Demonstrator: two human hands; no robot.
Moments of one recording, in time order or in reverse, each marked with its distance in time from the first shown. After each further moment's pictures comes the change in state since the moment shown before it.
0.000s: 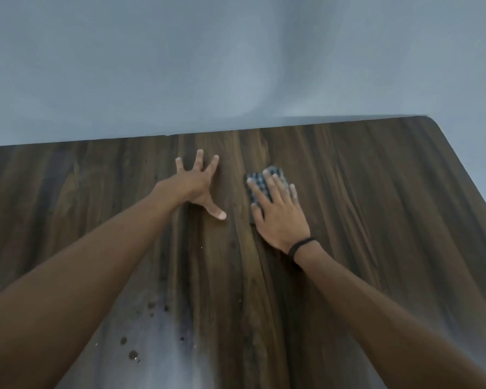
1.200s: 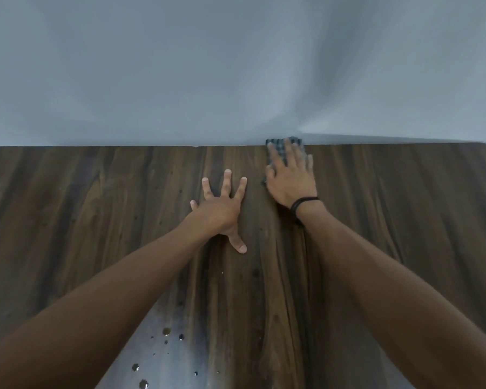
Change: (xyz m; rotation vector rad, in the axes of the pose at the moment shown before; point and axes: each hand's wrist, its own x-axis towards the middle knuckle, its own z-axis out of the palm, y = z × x) left_hand 0.012 0.002 0.012 -0.031 -0.042 -0.020; right_hand 0.142 -0.012 -0.009 0.029 -0.030 0.036
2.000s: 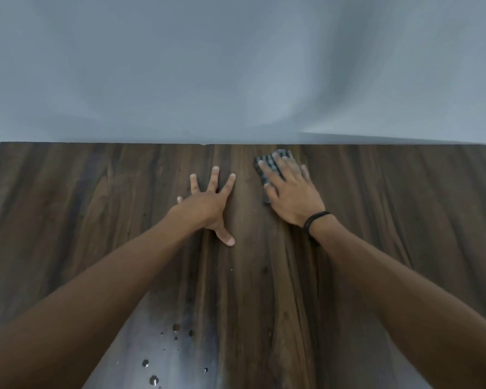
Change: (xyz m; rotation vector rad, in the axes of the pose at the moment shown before) left_hand -0.005 -0.043 -0.002 -0.005 0.034 -0.031; right_hand -0.028 -0.008 0.009 -0.055 -0.024 -0.156
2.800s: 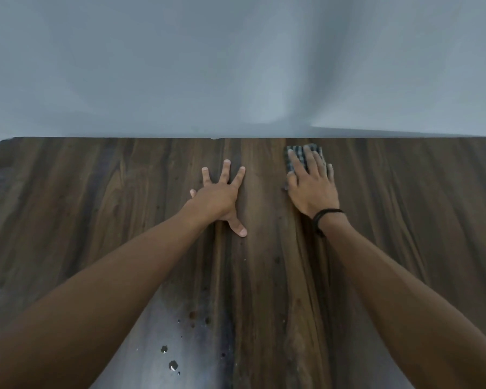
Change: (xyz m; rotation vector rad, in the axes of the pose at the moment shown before) left_hand -0.004 -0.005 0.003 -0.037 0.034 0.042; right_hand -0.017 -0.006 -0.005 0.075 0.026 0.248
